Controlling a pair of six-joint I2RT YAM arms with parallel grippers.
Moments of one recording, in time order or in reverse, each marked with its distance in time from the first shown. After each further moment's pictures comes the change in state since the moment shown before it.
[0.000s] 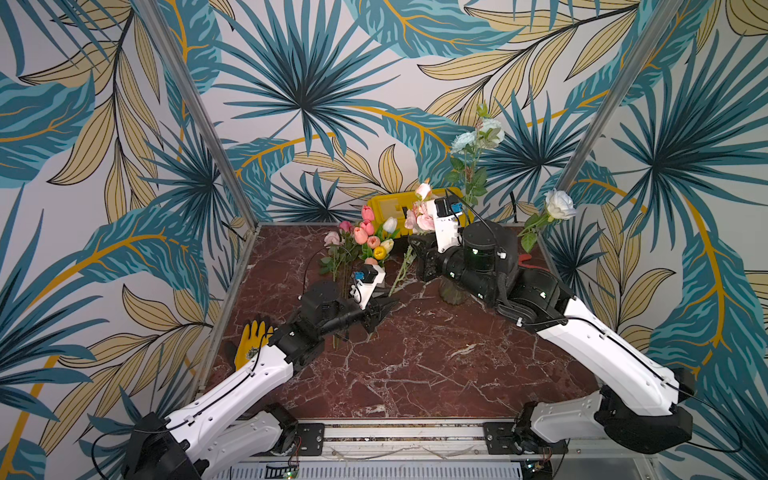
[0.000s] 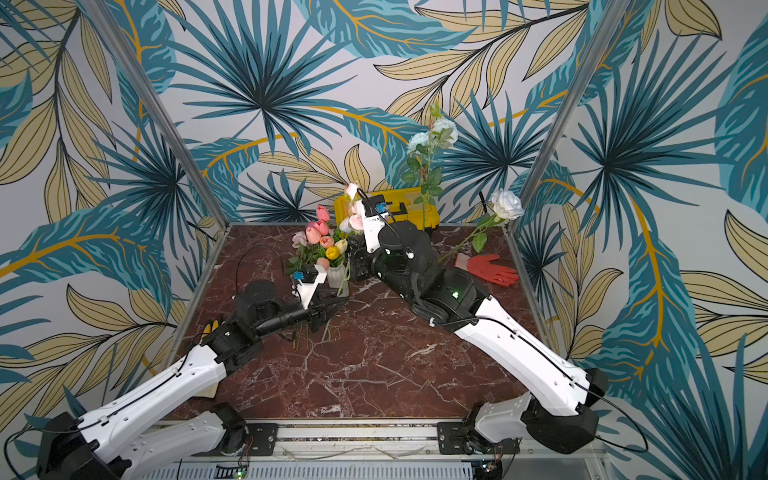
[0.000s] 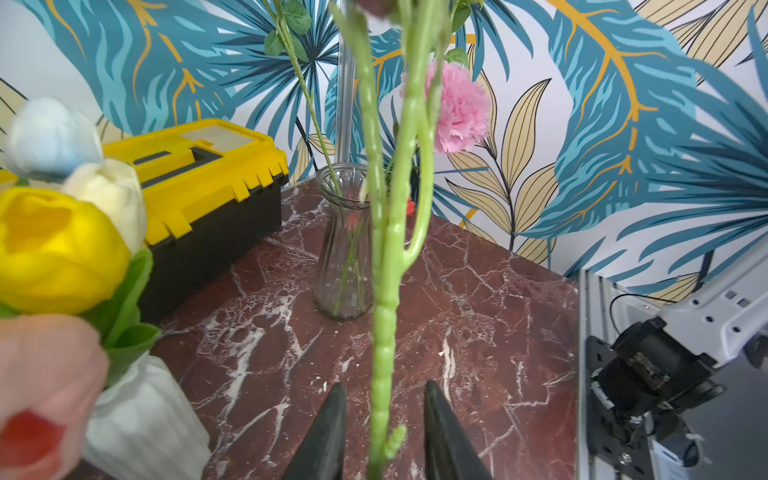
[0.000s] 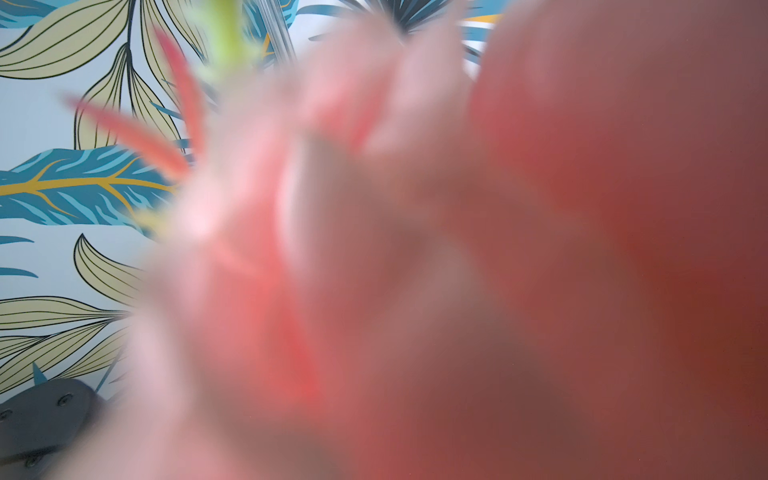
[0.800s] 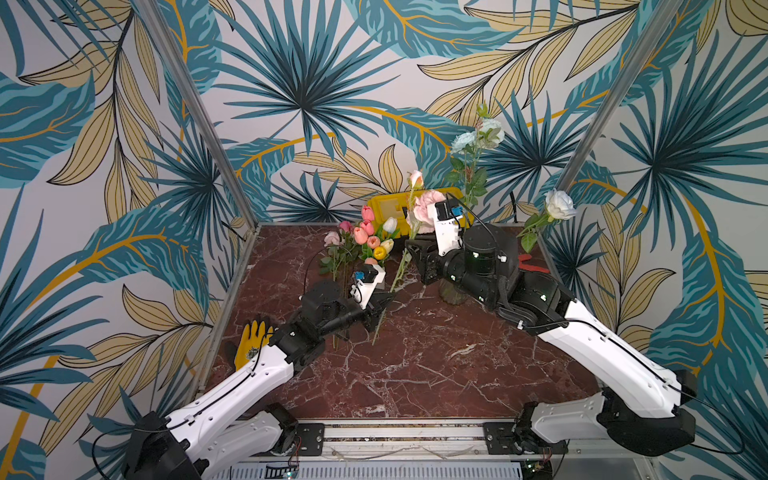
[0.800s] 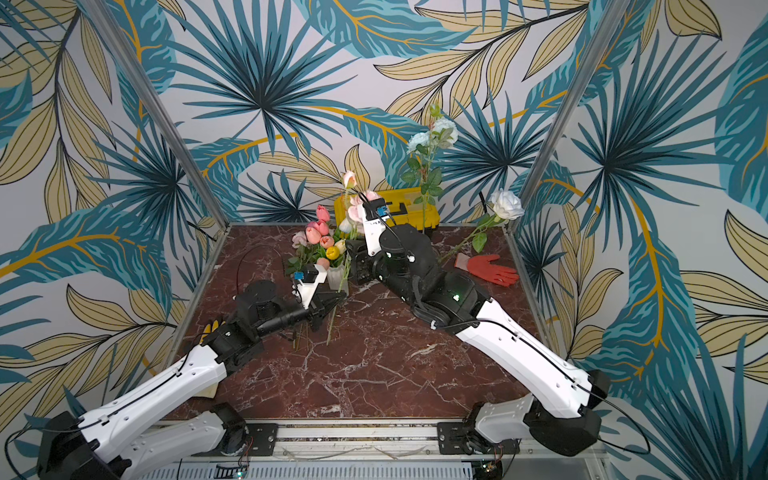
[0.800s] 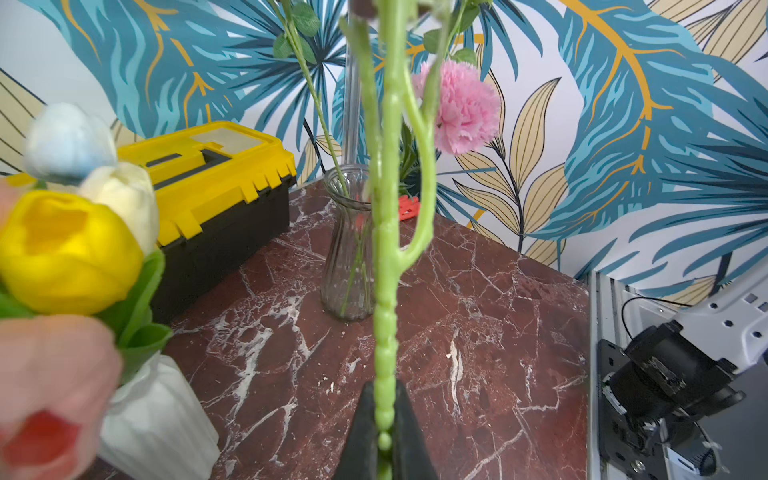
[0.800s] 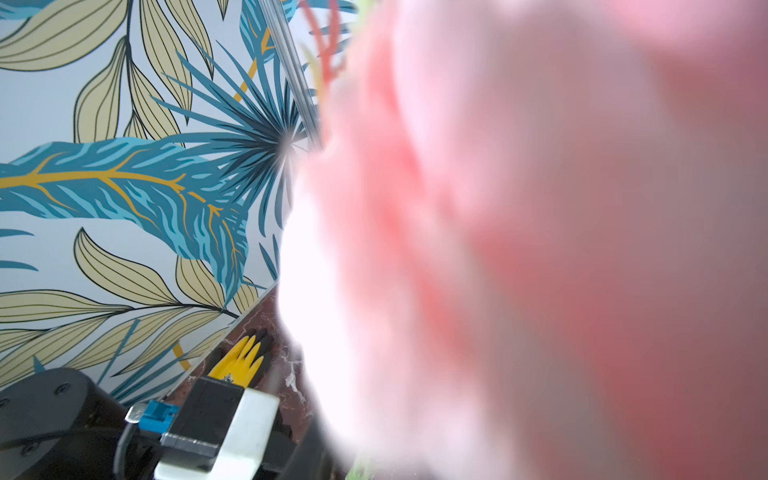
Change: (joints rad) left arm -0.003 -0.011 0.000 0.004 -0.032 0.004; right arm 0.002 -0.019 -0.033 0.007 -0.003 0.007
